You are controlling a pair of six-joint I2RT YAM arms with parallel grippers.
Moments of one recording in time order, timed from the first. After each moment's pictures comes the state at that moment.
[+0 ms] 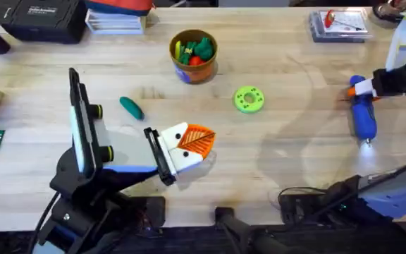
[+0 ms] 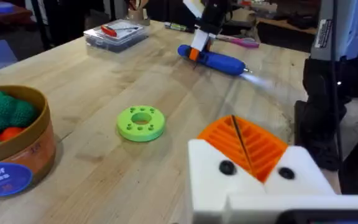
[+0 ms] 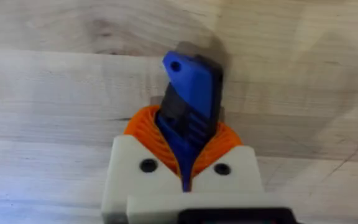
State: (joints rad) left arm -0.46 0.01 0.01 -0.05 0.71 -0.06; right arm -0.64 1.86 1.28 -0.85 -0.16 -0.65
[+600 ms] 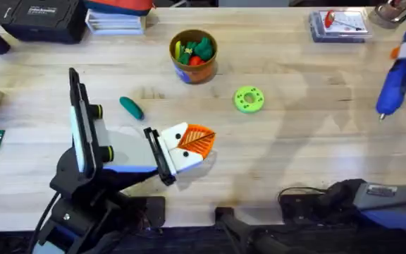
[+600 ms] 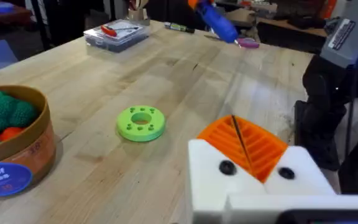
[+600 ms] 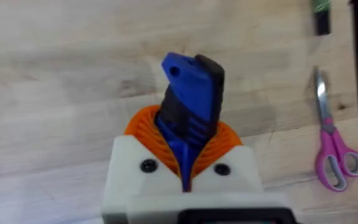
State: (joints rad) left arm -0.46 0.01 0.01 -0.05 0.71 -0.06; right arm -0.64 1.50 1.31 -0.84 -0.19 -0.44
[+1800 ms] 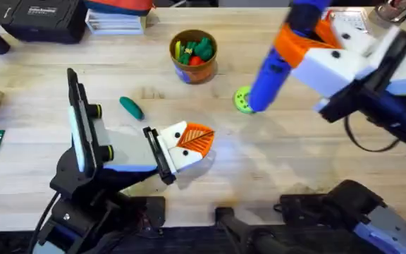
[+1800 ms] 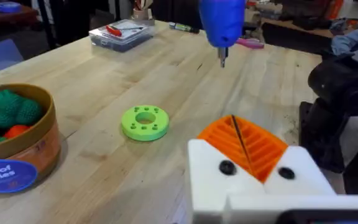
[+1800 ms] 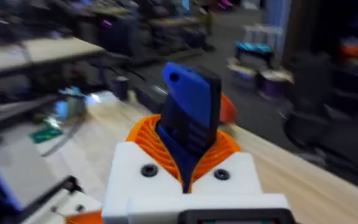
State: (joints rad) left arm -0.46 0.01 0.01 -0.05 0.69 -0.06; right arm 0.51 0.52 0.61 -0.01 -0.29 0.03
